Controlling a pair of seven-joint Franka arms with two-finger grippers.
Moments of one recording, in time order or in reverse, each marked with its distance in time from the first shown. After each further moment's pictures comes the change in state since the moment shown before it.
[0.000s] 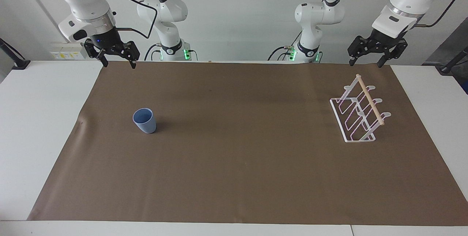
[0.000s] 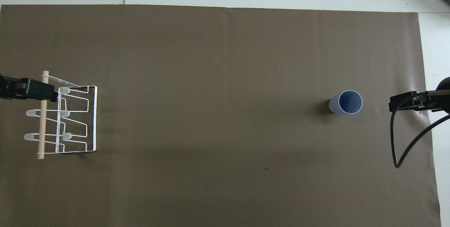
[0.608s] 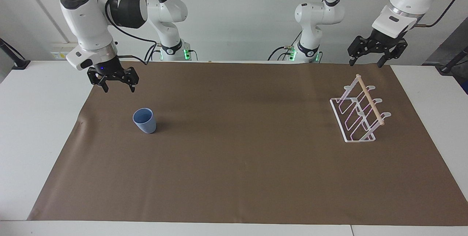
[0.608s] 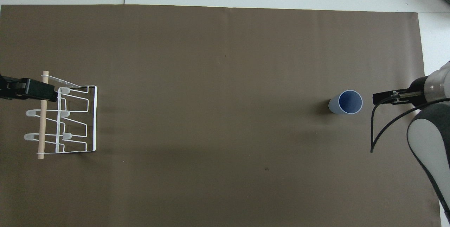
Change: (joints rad) left arm 0.000 0.000 0.000 0.000 0.000 0.000 0.000; right arm -0.043 0.029 0.001 -0.252 0.003 0.389 -0.090
